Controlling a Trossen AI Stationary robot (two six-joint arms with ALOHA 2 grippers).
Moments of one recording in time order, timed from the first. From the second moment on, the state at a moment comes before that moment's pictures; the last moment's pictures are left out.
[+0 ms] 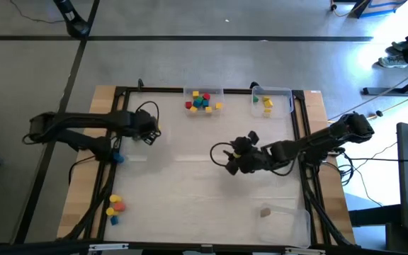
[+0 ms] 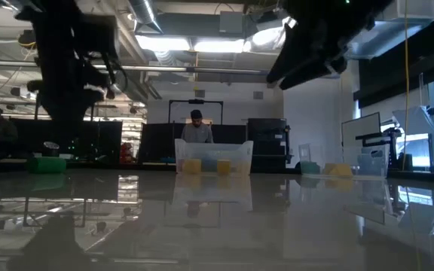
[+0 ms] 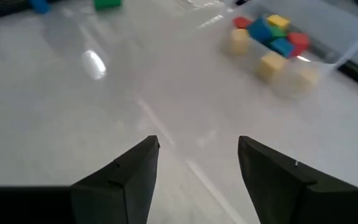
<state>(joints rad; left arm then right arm) 0.23 1.11 0.70 -1.03 -0.51 -0.74 0.31 1.46 0.99 -0.40 0.69 0.66</state>
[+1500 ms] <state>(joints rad) 0.29 1.24 0.49 -0.83 -0.36 -0.68 0.31 1.46 0.91 -0.30 0.51 0.61</state>
